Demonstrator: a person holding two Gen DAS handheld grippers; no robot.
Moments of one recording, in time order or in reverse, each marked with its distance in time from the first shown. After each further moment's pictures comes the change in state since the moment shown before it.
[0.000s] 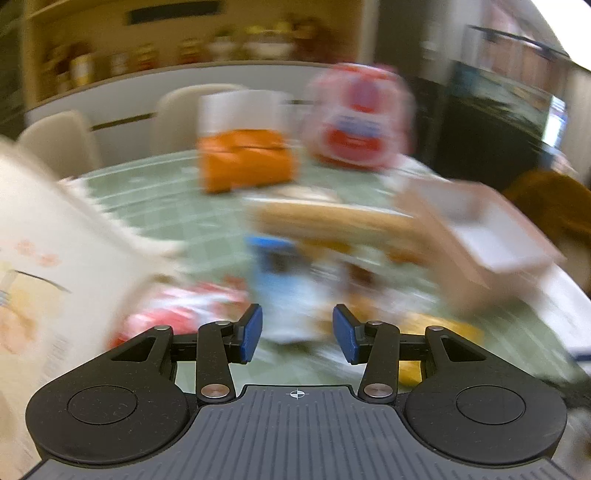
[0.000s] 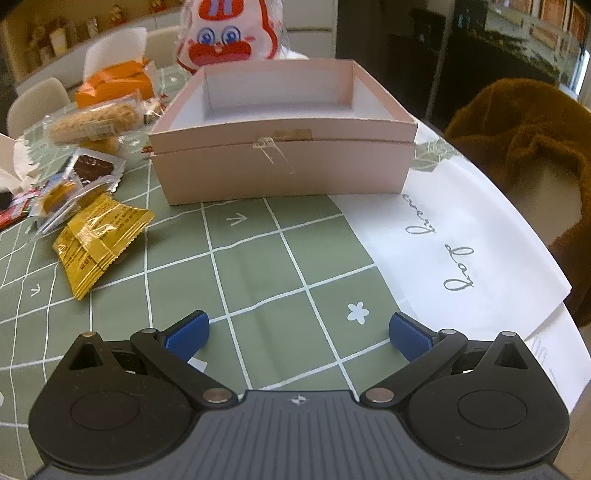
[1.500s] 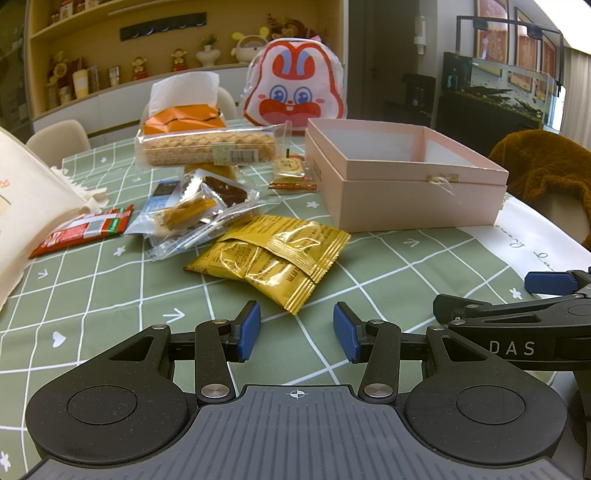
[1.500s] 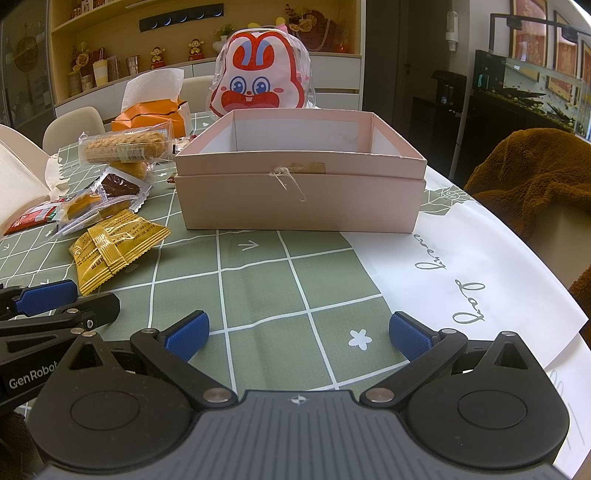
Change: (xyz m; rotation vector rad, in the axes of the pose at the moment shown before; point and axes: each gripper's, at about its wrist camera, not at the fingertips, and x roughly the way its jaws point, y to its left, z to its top) left arm -0.017 -0.164 -0.109 0.064 -0.046 0.043; right arm 0.001 -0.014 -0.027 -0.082 -0.250 0.093
